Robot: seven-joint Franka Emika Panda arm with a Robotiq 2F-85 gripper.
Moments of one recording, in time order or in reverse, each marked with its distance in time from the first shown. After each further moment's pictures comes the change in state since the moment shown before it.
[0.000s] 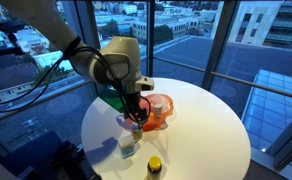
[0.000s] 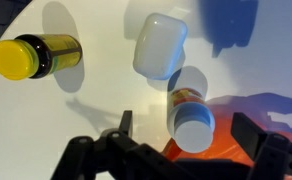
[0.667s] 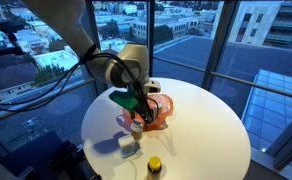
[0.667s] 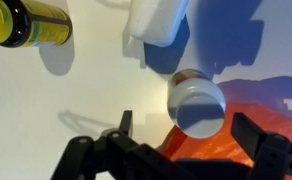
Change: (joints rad) arm 0.015 0.168 0.001 0.137 0.006 0.003 -0.002
